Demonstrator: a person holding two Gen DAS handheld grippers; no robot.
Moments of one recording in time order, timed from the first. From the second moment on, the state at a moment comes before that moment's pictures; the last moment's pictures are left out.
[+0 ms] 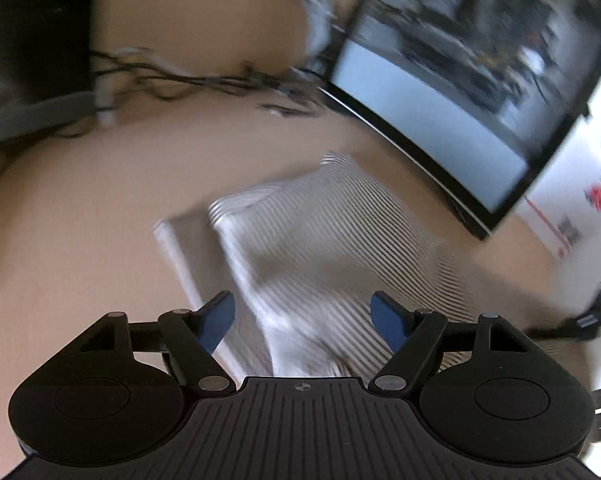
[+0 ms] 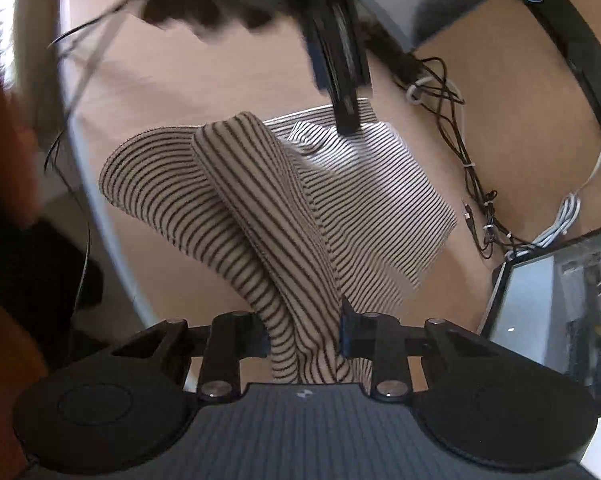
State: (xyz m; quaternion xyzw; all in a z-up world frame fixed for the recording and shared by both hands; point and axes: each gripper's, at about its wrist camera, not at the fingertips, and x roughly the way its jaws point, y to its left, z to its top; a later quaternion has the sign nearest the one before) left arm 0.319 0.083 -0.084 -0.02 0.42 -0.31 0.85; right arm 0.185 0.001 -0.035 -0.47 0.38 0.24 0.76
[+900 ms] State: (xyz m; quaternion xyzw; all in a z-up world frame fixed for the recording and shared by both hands) left arm 0.297 0.140 -0.052 -0.15 0.37 -0.38 0.84; right arm 0.344 -0.007 -0.033 -0.43 0.42 0.32 0.74
